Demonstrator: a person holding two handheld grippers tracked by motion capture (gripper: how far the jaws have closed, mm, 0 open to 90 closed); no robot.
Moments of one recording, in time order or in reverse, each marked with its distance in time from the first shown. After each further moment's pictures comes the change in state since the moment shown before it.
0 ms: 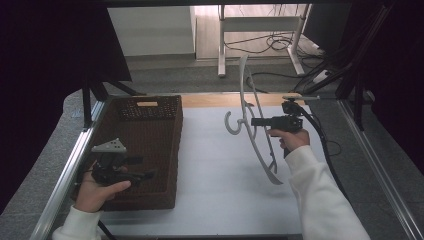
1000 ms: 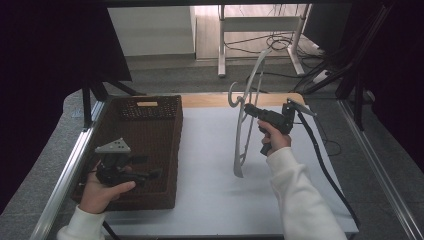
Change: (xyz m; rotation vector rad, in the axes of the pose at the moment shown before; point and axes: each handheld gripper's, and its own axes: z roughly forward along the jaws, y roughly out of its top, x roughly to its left) left arm -0.013 0.006 0.003 -0.025 -0.006 0.023; right arm -0.002 -0.014 0.025 -0.349 0.229 0.346
